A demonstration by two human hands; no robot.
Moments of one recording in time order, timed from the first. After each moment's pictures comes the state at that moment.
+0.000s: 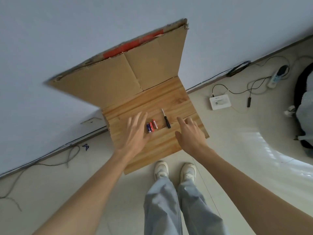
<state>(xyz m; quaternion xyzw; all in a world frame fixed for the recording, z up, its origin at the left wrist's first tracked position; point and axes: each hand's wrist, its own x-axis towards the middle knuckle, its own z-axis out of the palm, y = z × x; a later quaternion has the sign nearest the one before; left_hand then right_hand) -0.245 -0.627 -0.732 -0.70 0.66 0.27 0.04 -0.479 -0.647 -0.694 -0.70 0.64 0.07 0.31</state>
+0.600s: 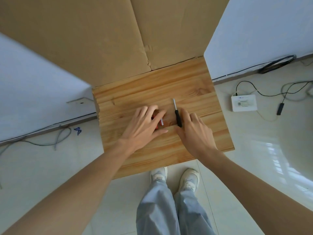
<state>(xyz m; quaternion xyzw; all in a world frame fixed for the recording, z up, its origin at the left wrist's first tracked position) -0.240 -0.640 -0.869 -0.58 0.81 0.05 0.02 -0.467 -0.670 -0.817 -0.77 0.58 0.05 0.26</state>
